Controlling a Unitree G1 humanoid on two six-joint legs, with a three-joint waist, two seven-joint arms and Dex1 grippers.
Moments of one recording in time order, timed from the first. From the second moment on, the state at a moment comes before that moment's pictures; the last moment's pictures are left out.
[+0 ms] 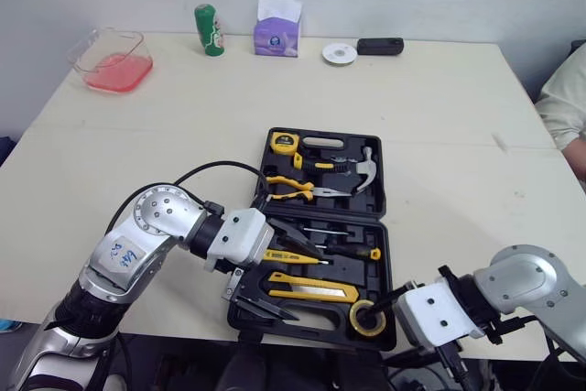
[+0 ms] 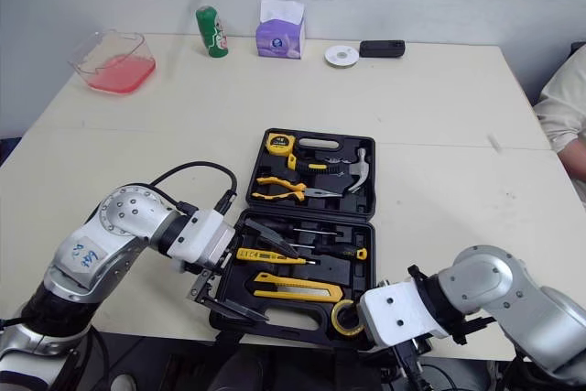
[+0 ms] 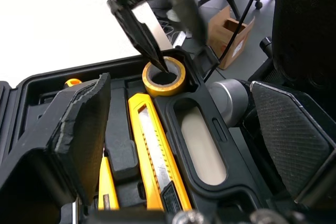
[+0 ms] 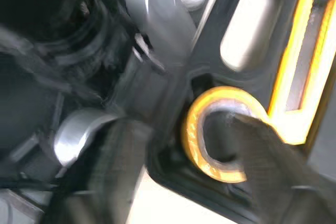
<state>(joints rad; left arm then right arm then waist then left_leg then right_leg) -0.46 0.72 -0.24 -0.45 -0.51 0.40 -1.31 -0.09 -1.16 0.09 -0.76 0.43 0.44 1.32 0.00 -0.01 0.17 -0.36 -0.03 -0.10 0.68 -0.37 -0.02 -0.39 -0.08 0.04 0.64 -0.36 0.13</state>
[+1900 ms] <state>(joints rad) -0.37 0.81 -0.09 -0.25 -0.39 0.36 -1.17 0.08 -0.92 -0.10 -0.42 0.54 0.34 1.01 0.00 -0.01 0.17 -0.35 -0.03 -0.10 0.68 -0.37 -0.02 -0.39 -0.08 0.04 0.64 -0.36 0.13</state>
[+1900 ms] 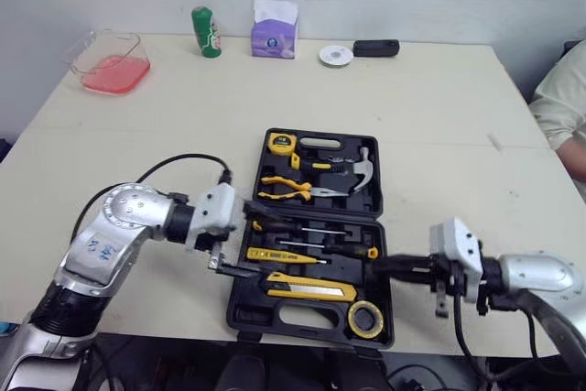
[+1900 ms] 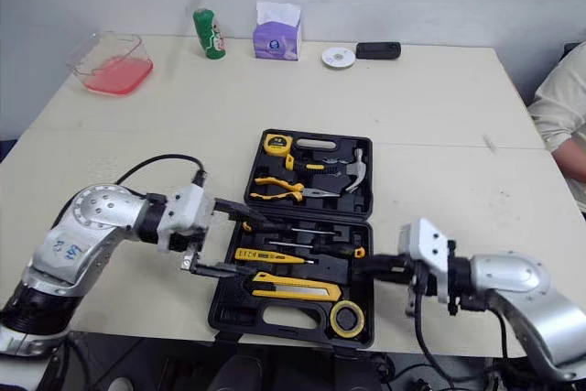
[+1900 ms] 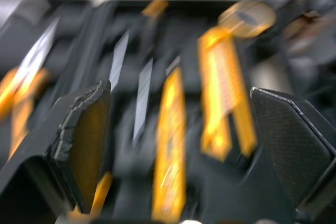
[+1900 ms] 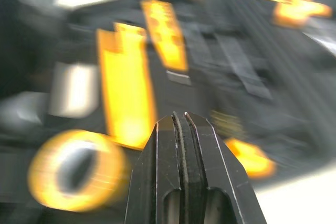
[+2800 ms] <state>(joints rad) -0.50 0.64 -0.13 0.21 -0.12 0.20 -1.01 -0.27 -0.78 0.12 -0.20 0.19 0.43 0.85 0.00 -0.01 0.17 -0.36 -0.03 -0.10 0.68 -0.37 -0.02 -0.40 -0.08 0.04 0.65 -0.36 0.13</state>
